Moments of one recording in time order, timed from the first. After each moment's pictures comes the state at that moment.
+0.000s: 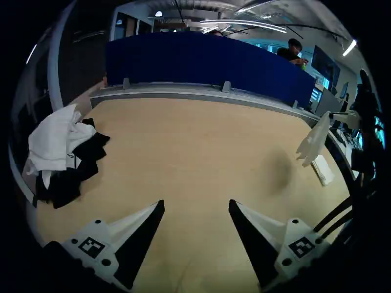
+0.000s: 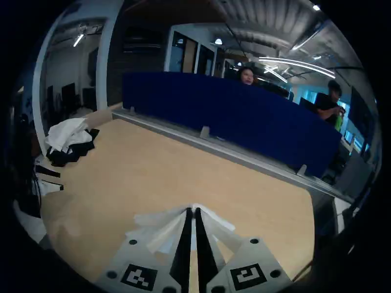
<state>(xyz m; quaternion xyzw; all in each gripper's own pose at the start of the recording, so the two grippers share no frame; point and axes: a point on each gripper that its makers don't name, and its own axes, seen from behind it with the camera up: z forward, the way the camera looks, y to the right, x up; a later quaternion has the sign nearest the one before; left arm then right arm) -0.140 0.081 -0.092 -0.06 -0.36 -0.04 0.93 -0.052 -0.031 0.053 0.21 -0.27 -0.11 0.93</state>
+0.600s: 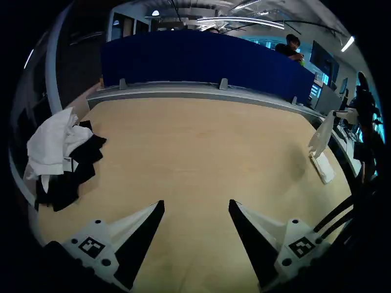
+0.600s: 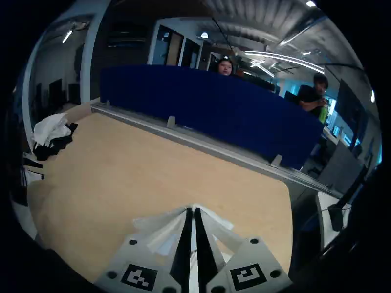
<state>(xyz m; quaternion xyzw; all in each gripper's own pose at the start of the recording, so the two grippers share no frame) -0.140 0.095 -0.081 -0.06 -0.36 -0.02 0.93 -0.059 0.081 0.086 0.16 -0.28 -0.12 0.94</state>
